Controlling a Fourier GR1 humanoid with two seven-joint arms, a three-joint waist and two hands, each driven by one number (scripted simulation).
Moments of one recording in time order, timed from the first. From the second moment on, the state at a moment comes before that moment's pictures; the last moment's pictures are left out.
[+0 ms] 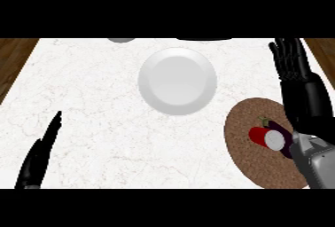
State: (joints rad) left arm 0.04 0.58 -0.32 -1.35 0.18 0.38 -0.13; right arm -0.35 -0.39 0.17 -1.70 -0.19 -0.26 -0.09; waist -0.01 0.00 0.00
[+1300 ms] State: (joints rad) left arm -0.07 0.33 -0.38 -1.39 0.40 0.26 0.11; right arm -0.37 -0.83 -0.07 -0.74 -0.32 0.65 -0.48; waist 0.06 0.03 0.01
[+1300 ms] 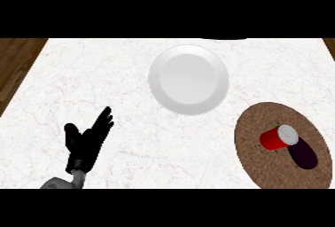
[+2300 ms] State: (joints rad) left arm -0.06 0.31 -0.34 -1.37 0.38 0.24 0.13; right arm -0.56 -0.82 0.27 -0.58 0.17 0.53 -0.66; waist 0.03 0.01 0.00
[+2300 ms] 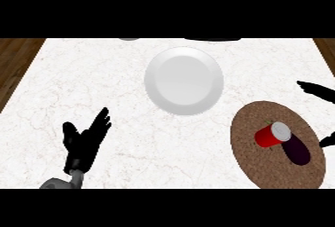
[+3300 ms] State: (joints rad) left arm -0.02 0.27 -0.28 -1.41 0.32 0.23 0.17; right arm -0.53 -0.71 0.33 -0.57 0.33 0.46 -0.68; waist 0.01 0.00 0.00
